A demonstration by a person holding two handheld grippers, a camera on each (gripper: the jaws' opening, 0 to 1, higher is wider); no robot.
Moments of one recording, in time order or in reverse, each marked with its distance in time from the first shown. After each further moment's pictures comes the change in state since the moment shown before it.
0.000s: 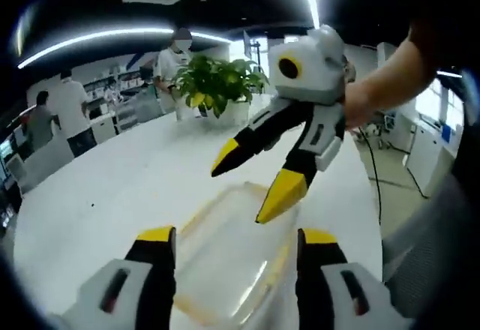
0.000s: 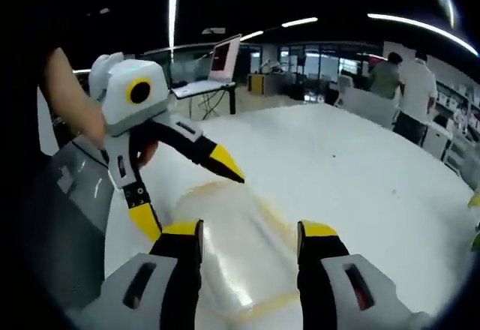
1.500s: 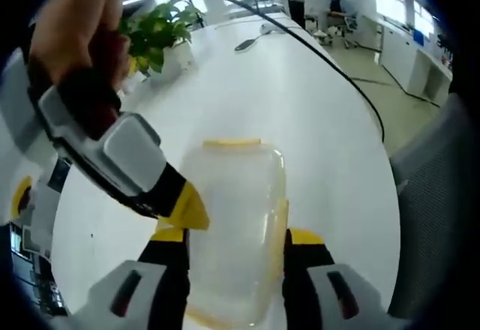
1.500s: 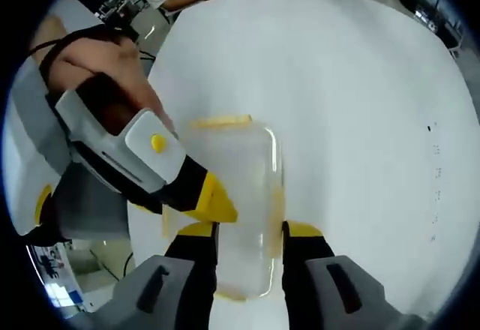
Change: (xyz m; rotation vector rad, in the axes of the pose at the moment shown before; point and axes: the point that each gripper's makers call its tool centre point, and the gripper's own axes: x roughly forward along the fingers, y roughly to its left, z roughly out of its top) left arm 0.033 -0.028 -0.034 0.446 0.444 -0.124; right arm 0.045 -0.009 -0.034 -0.328 0.919 0.498
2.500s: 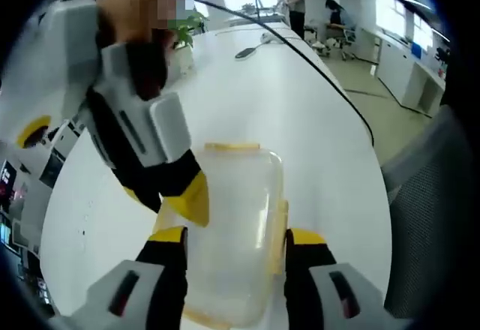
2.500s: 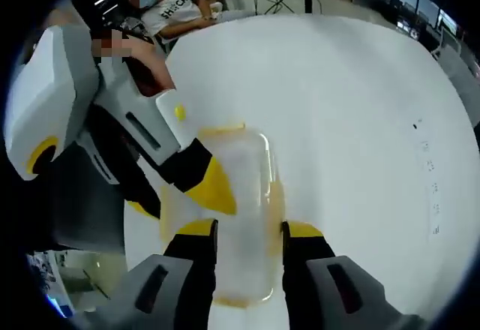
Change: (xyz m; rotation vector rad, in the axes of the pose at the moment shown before) left arm -0.008 0.003 0.000 -0.045 -0.040 -0.063; right arm -0.002 -0.001 0.002 0.002 -0.112 -0.014
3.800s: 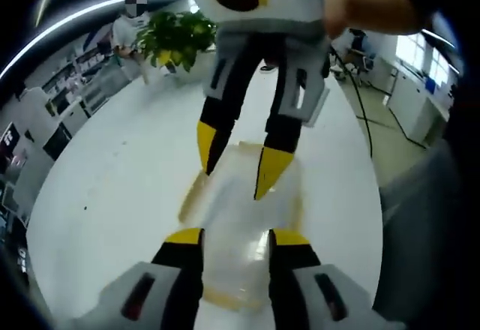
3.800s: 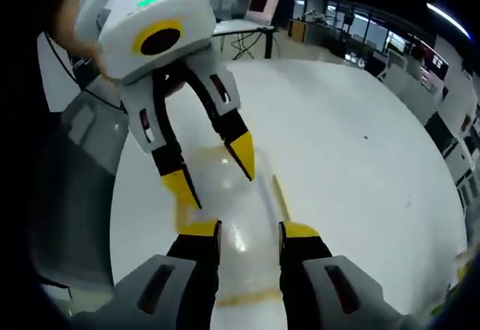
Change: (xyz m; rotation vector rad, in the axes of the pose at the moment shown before) left arm -0.021 0.023 -0.011 -0.174 -0.053 -0.004; right arm -0.020 0.024 0.003 0.105 -0.353 -0.313
